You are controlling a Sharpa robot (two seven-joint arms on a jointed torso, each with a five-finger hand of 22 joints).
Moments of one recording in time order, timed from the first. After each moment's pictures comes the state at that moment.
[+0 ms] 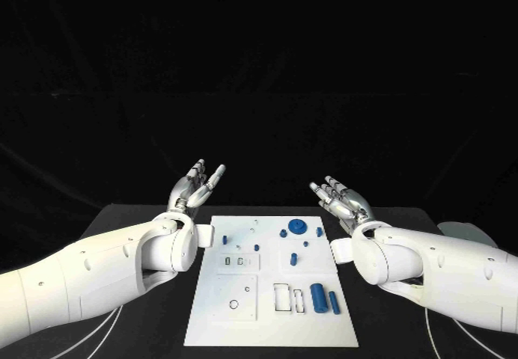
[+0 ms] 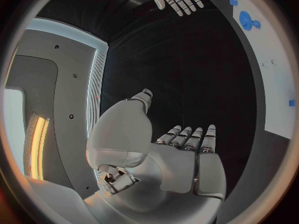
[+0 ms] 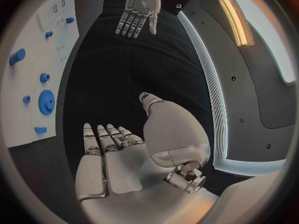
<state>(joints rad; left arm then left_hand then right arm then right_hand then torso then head) 1.12 -0.72 -0.04 1.38 0.00 -0.57 0.57 1.17 -0.04 0.21 0.27 0.04 0.04 0.12 0.01 0.01 0.02 0.17 0.01 0.00 0.03 0.22 0.00 0.01 0.10 0.06 0.28 0.01 0.01 1.14 -0.79 -0.13 1.49 -0.02 -0.54 0.41 1.15 0.07 0.20 0.23 0.25 0.04 0.12 0.01 0.01 0.07 0.22 0.01 0.01 0.04 0.20 0.01 0.01 0.13 0.06 0.28 0.01 0.02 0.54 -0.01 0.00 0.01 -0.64</state>
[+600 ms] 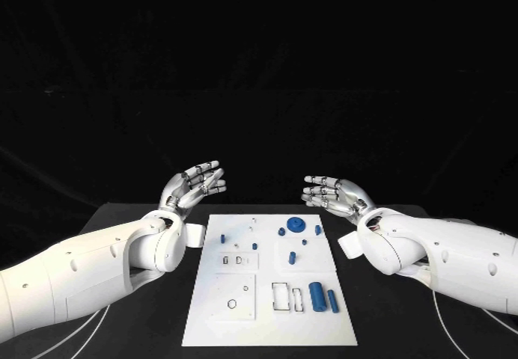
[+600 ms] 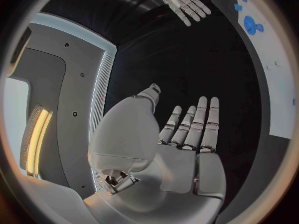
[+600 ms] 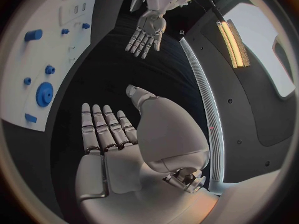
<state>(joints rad) 1.12 -0.76 -0.04 1.38 -0.03 -0.44 0.60 1.35 -0.06 0.24 0.23 0.05 0.50 0.16 0.21 0.15 0.58 0.25 0.14 0.06 0.69 0.21 0.30 0.19 0.13 0.64 0.29 0.26 0.13 1.21 -0.80 -0.15 1.44 -0.30 -0.43 0.32 1.35 0.01 0.32 0.04 0.23 0.41 0.15 0.16 0.11 0.56 0.25 0.09 0.05 0.50 0.23 0.17 0.10 0.13 0.45 0.29 0.20 0.10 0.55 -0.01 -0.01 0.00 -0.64</state>
